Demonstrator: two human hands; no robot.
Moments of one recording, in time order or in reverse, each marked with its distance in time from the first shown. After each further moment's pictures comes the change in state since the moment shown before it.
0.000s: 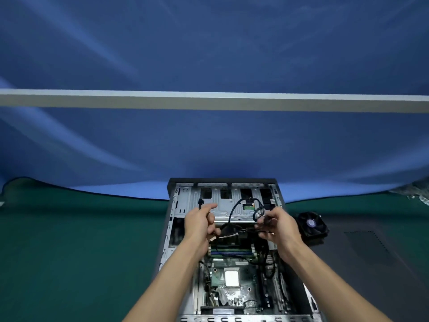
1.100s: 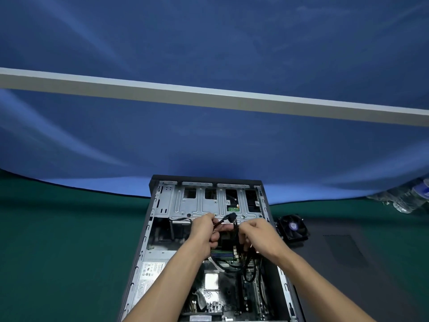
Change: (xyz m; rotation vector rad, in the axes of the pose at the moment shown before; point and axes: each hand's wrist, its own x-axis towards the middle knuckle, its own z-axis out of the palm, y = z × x) left_hand 0.020 -0.030 0.037 0.122 -0.060 -0.286; right_hand -0.010 -0.013 -0.006 -0.829 -0.269 -0.204
